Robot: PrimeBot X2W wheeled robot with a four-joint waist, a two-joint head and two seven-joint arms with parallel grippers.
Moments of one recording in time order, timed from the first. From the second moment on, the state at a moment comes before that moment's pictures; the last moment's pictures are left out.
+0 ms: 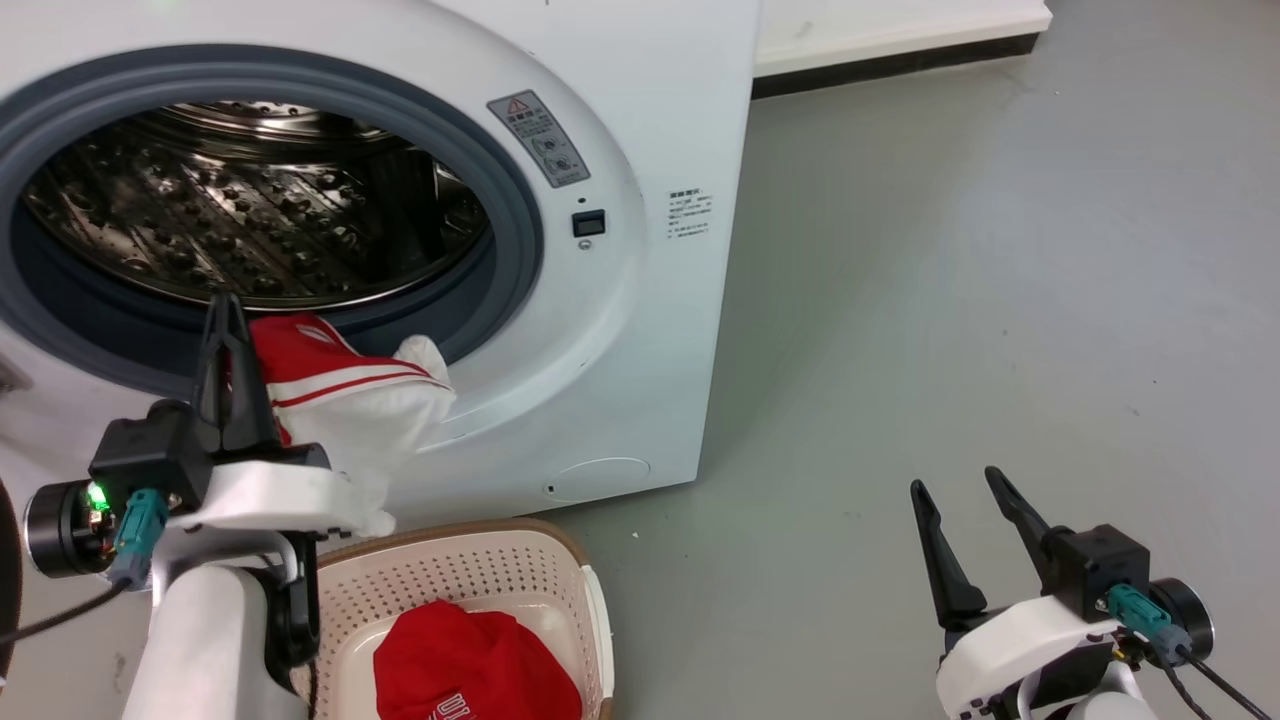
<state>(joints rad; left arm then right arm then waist) -0.28 0.20 0.01 0.16 -0.19 0.12 -0.25 -0.05 -0.05 0.08 0.20 0.07 0.13 -0.14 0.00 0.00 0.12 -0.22</state>
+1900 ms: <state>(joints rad) -0.54 0.24 0.05 0.96 -0.24 0.14 -0.26 -0.37 -0.05 0.23 0.25 0.20 0.13 -0.25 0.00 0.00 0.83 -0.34</state>
